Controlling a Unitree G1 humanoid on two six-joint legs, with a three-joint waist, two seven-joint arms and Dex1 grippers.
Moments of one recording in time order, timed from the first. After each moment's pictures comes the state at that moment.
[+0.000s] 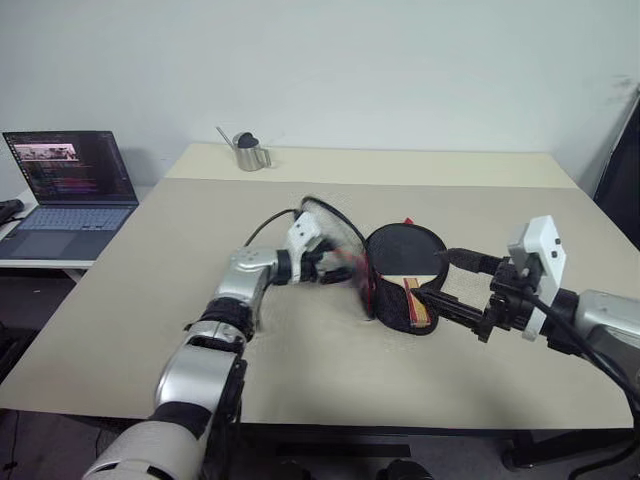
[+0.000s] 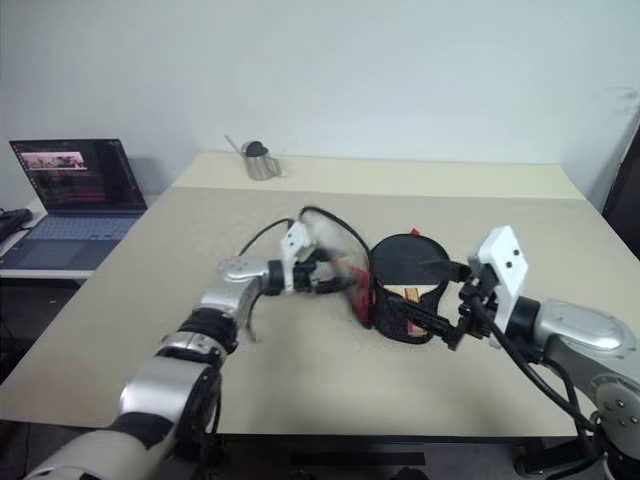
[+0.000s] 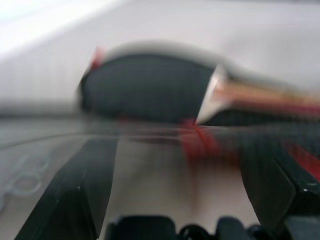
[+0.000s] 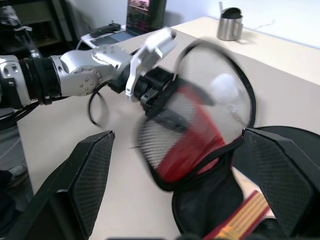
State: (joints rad) left arm -1.04 0.22 -0.05 0.95 -0.12 -0.12 -1.19; right arm -0.32 -0.71 -0.36 -0.77 0.97 1.09 0.49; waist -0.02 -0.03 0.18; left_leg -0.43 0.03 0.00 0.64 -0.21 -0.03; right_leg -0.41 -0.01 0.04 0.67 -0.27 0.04
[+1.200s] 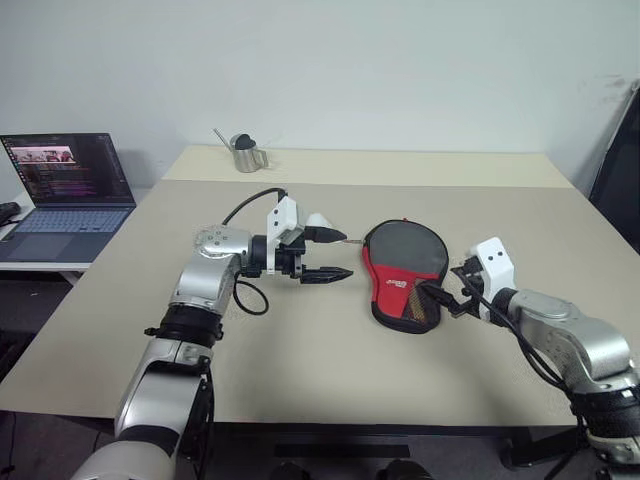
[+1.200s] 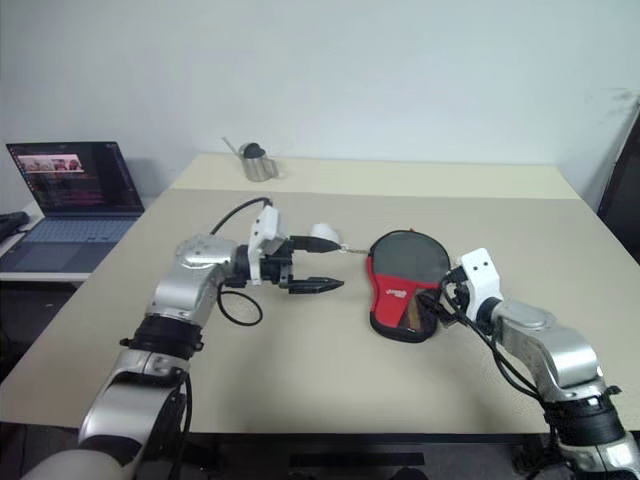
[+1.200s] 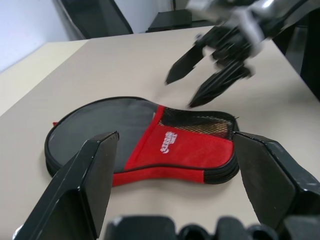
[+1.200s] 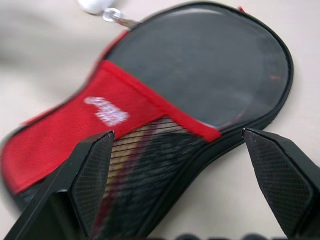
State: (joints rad) left arm -0.86 0.45 -0.07 0.44 -0.23 0.11 -1.34; right arm -0.45 -0.60 0.03 -0.07 0.47 0.77 0.38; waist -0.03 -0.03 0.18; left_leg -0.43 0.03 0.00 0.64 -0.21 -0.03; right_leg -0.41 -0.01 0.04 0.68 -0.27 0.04
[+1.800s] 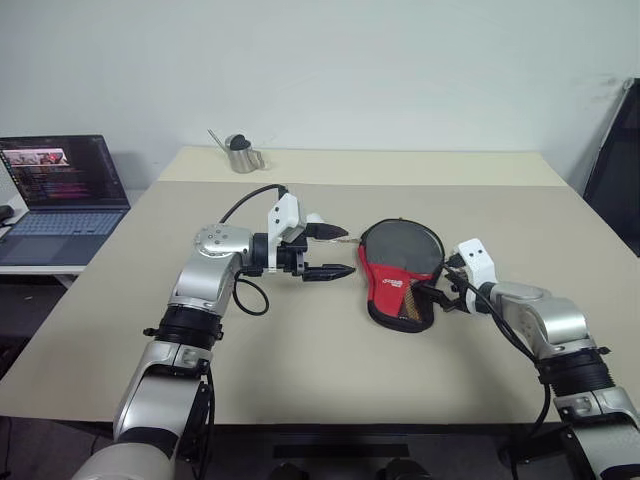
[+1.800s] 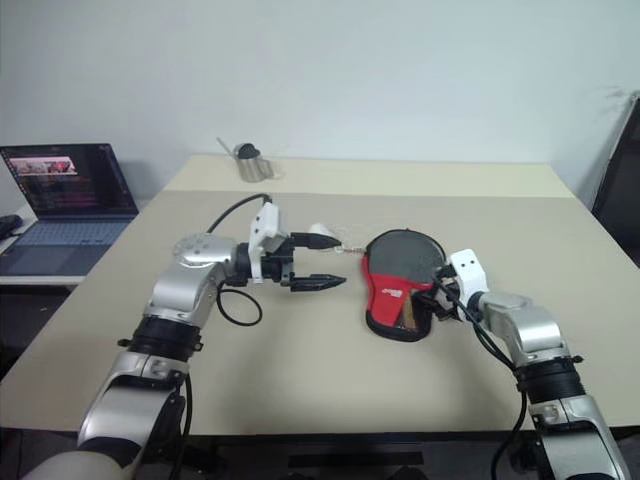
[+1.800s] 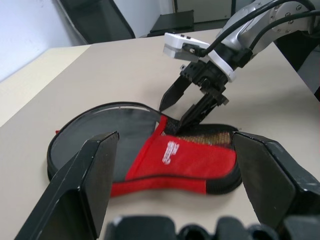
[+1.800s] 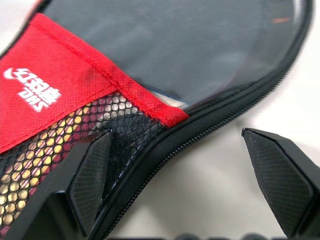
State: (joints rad) left arm -0.85 0.45 -0.08 0.41 -0.24 0.13 -1.32; right arm -0.60 -0.51 0.08 0.21 0.32 0.79 0.51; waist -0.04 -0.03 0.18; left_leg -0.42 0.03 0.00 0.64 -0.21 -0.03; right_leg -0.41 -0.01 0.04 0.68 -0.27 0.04
